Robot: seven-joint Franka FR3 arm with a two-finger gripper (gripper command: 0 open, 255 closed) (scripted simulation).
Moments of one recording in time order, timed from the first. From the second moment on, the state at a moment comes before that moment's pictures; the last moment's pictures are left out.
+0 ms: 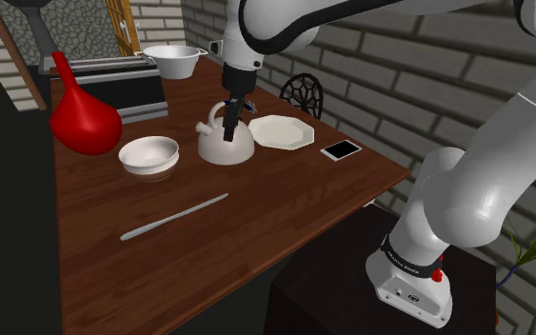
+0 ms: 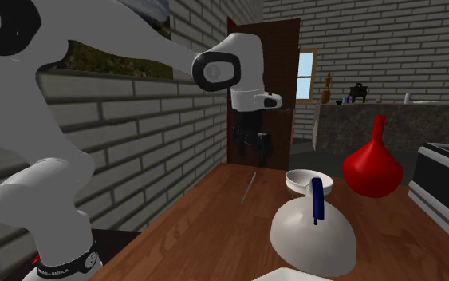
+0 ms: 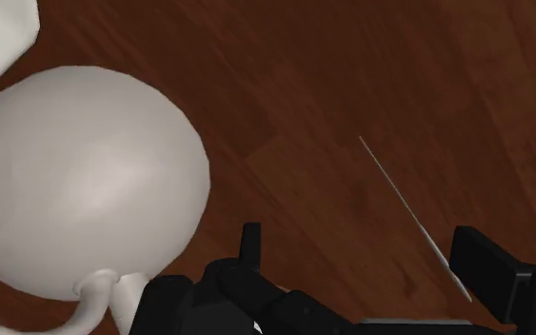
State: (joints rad) arm 0.25 -0.25 0.03 -2.20 0.14 2.07 -0.42
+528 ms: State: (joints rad) arm 0.33 -0.04 0.10 -2.11 0.14 2.19 -0.60
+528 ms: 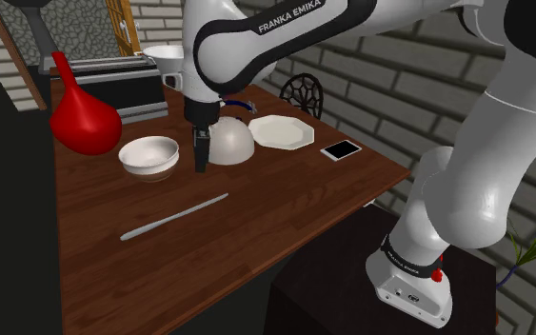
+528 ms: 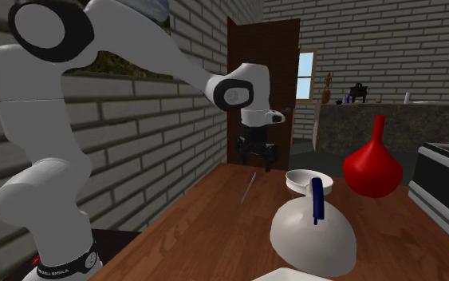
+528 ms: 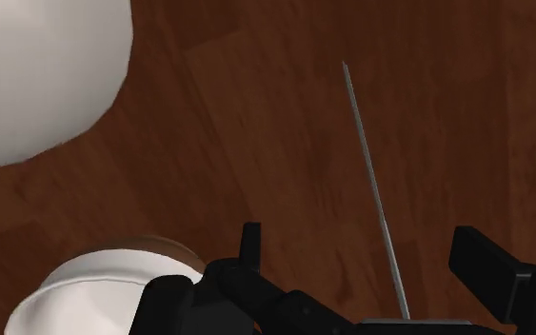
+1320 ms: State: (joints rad) arm 0.42 0.18 0.18 -2.03 0.11 2.31 -0.78
